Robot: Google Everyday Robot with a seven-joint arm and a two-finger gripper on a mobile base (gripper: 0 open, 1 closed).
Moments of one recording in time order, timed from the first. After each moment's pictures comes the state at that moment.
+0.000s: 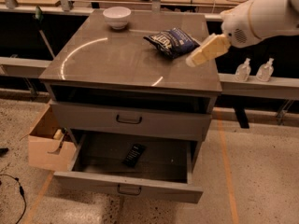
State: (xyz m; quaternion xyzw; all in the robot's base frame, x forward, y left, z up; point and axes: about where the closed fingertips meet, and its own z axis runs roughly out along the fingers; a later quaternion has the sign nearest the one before) arm 0.640 -0.160 0.976 -0.44 0.77 0.06 0.45
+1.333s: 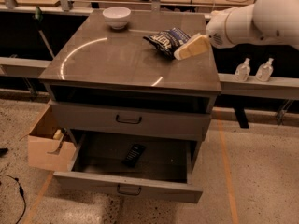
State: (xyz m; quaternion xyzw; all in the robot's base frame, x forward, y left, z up) arm 0.716 -0.143 0.954 -0.40 0.75 0.04 0.52
